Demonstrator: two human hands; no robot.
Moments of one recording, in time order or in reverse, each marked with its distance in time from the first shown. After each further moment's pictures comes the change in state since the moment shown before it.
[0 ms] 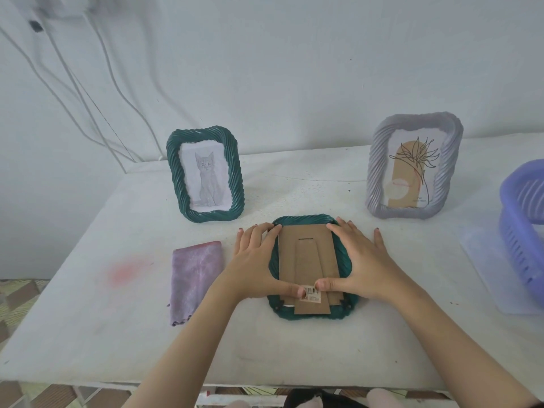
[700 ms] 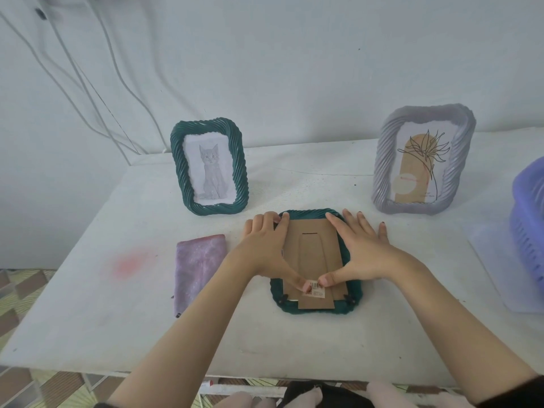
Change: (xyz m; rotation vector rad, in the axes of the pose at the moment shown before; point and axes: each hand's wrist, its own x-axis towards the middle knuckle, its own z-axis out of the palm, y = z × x) left_hand 0.017 0.022 -0.023 0.178 -0.212 -0.069; right_hand 0.020 -0.011 -0.014 -0.139 -0.278 0.140
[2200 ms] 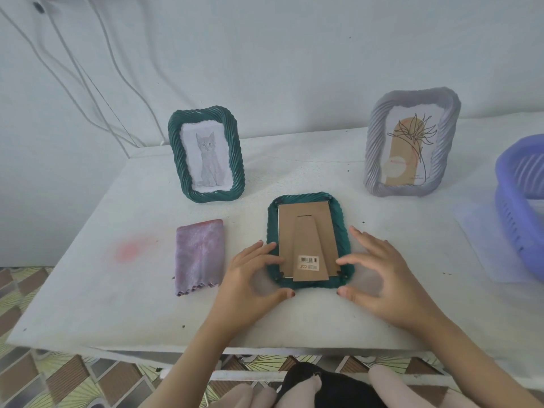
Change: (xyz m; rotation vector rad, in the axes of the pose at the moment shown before) left_hand -0.081 -0.005 0.071 -0.626 0.477 0.075; right_hand -0.077 0.026 0.066 0.420 0.545 -0.348
